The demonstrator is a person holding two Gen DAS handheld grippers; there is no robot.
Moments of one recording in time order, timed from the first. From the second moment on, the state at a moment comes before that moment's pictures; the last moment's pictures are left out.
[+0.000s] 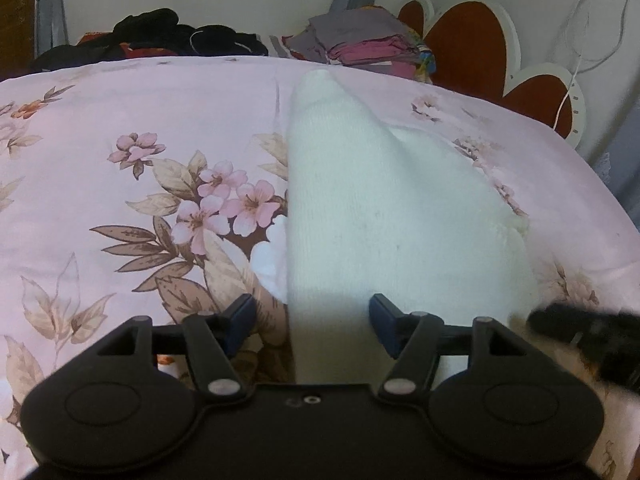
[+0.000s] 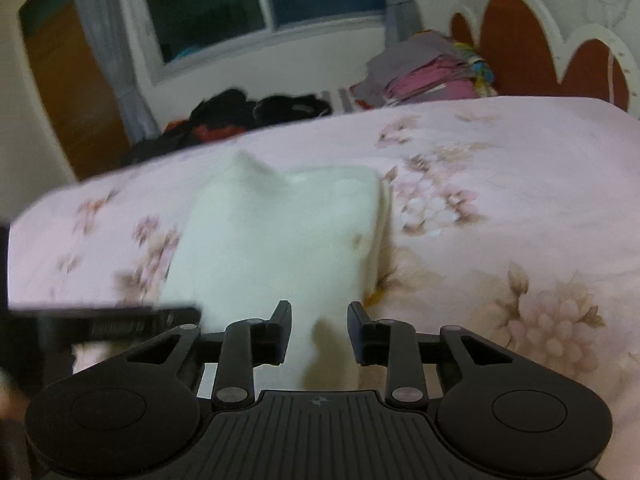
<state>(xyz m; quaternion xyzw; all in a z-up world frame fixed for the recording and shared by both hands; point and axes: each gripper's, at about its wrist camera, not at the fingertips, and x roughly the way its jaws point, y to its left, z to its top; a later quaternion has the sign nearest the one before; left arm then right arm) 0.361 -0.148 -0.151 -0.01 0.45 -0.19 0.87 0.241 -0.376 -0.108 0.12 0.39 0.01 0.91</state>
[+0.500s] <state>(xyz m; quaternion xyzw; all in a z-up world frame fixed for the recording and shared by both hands) 0.380 -0.152 -0.119 -0.03 0.45 -0.20 0.87 0.267 -0.411 -0.098 0.15 0.38 -0.02 0.91</state>
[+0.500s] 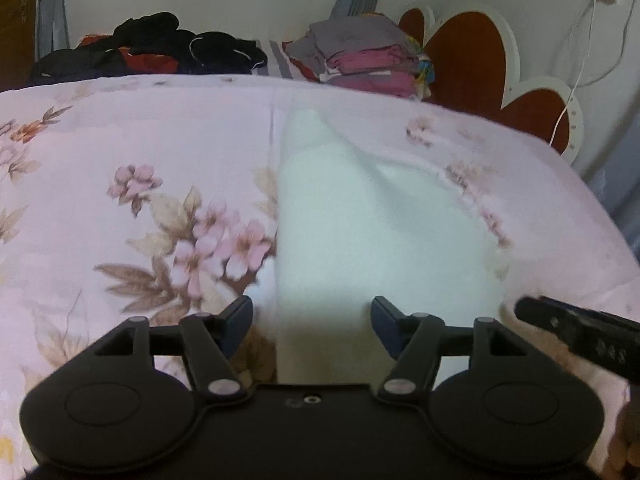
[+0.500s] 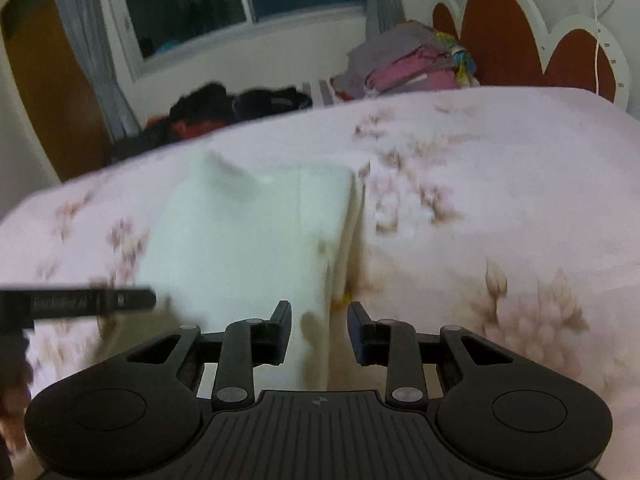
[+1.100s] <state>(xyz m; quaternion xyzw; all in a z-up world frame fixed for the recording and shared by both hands) 0.478 -0.162 -0.131 -0.08 0.44 -0.18 0.88 0.391 -0.447 -0.128 0.22 0.38 -0.04 0.90</state>
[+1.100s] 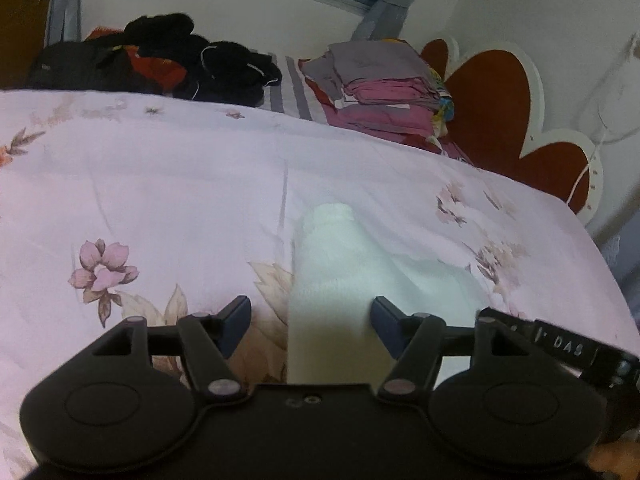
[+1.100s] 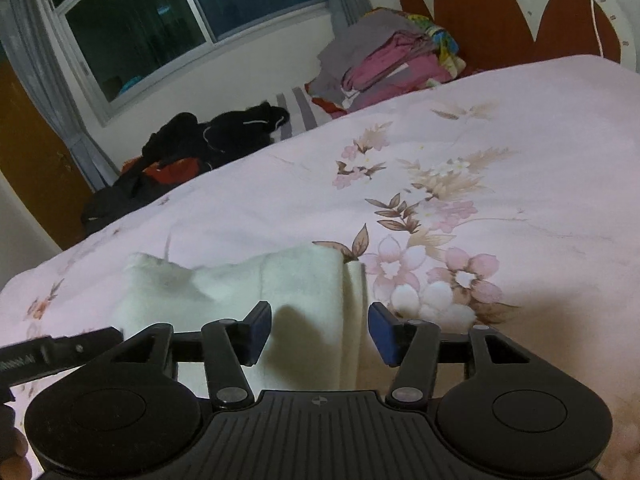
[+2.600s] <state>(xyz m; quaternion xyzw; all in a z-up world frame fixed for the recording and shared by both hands) 0.463 -0.171 -0.137 -0.06 0.44 -0.16 0.88 0.366 -0.399 -0.107 0.11 0.35 -0.02 0.93</state>
